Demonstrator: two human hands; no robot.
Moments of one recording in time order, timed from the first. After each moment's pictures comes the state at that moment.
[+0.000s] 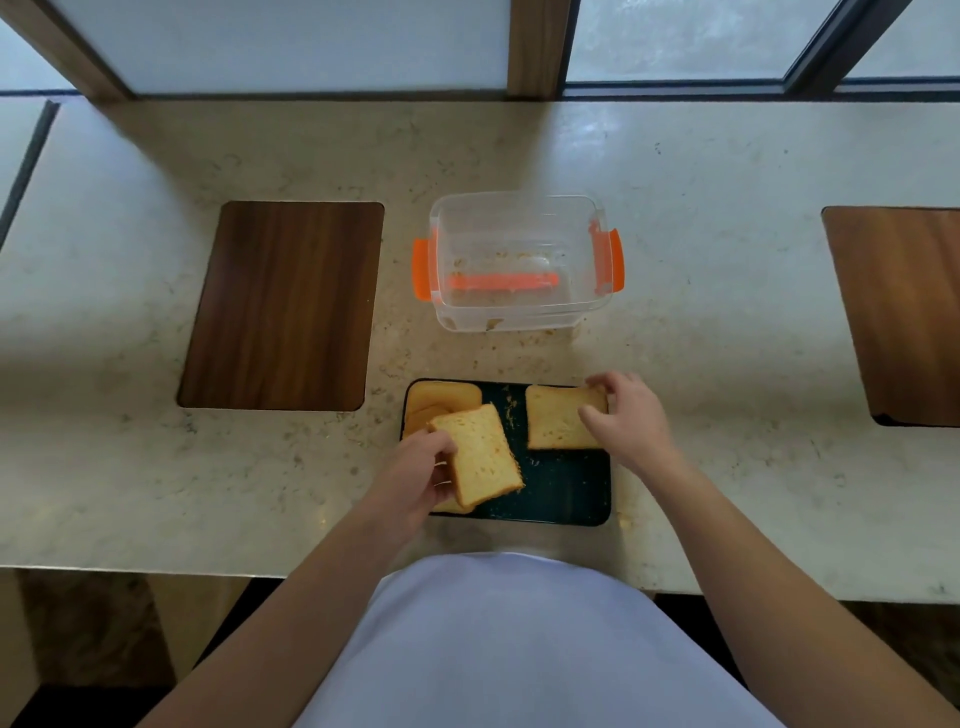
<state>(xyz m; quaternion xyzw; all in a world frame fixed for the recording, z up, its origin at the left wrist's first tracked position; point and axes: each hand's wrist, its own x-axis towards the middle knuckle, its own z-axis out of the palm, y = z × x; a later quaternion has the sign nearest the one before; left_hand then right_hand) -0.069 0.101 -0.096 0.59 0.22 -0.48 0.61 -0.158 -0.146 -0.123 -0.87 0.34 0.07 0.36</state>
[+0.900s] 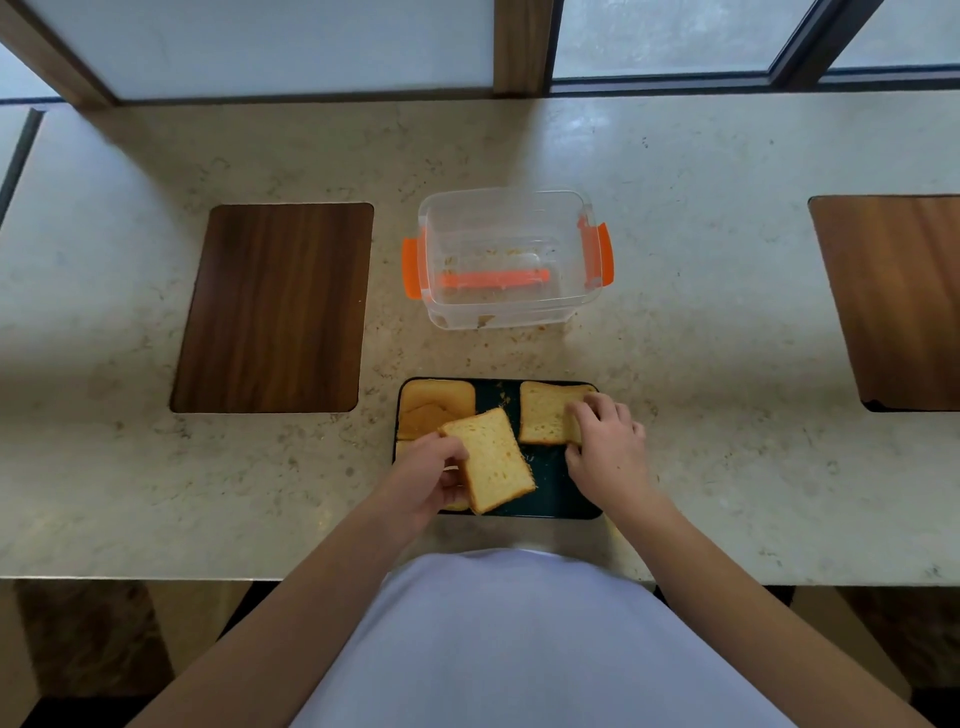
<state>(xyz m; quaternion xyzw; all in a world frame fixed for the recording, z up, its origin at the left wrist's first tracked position) -0.076 0.094 -0.097 0.58 0.20 -0.52 0.59 -0.188 -0.107 -0.144 -0.94 0.28 0.11 0.18</state>
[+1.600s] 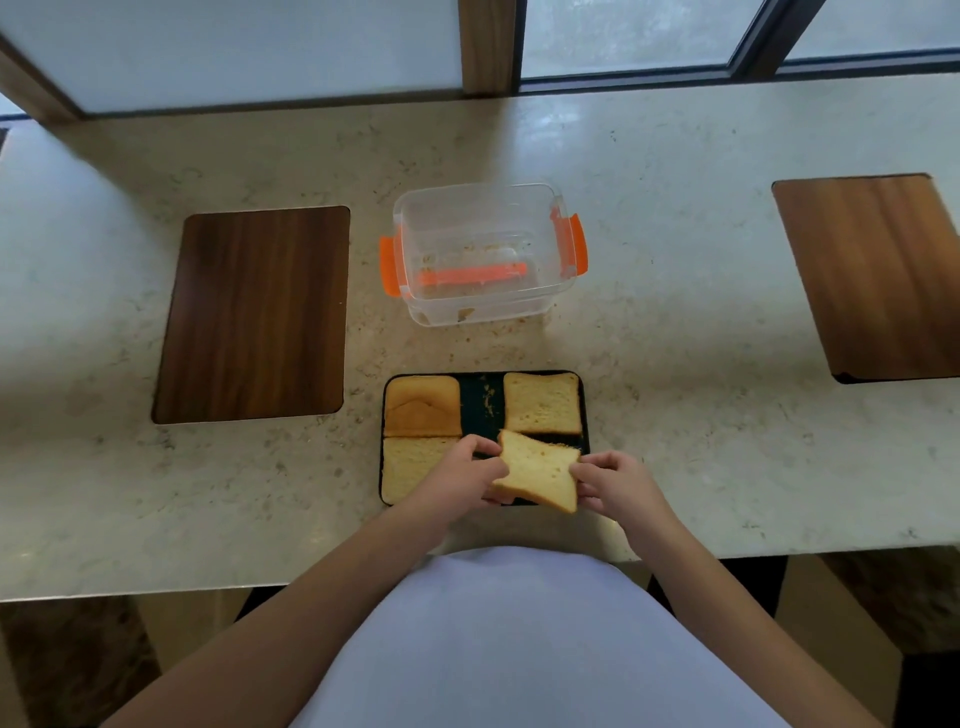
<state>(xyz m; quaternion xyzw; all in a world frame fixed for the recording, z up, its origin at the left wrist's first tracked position) -0.108 0.068 -0.098 0.71 0.03 -0.56 0.43 -0.245 -0.097 -0.126 -0.53 0.55 0.09 0.64</state>
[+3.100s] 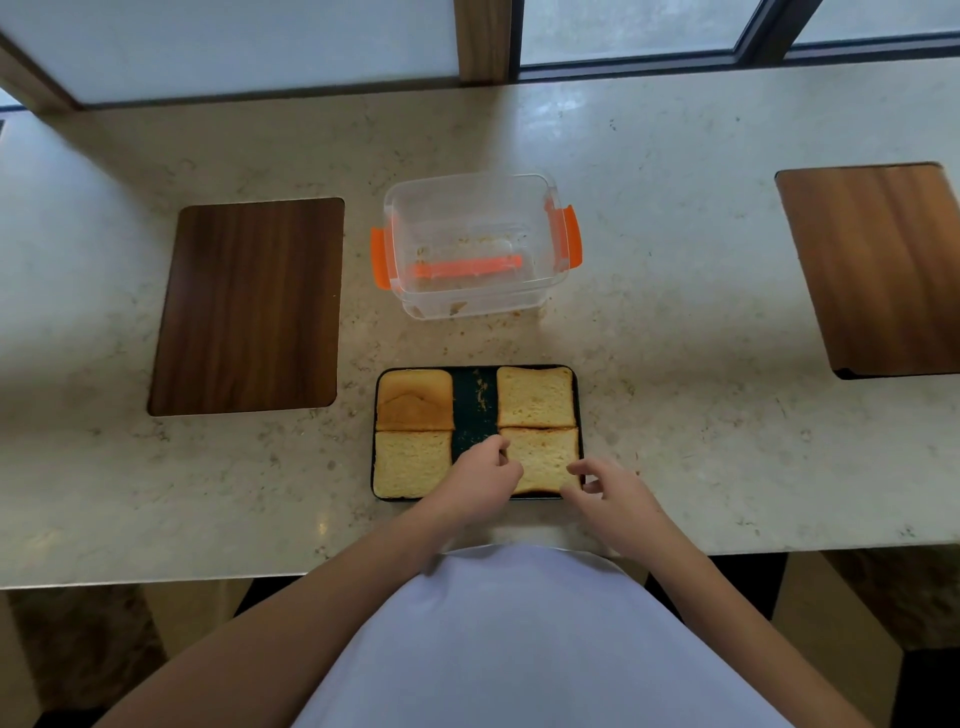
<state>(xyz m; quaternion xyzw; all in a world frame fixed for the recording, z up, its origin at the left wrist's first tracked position) -0.130 0.044 -0.118 0.81 -0.12 -0.50 0.28 -0.269 -0.097 -0.120 -0.80 0.37 0.19 0.44</state>
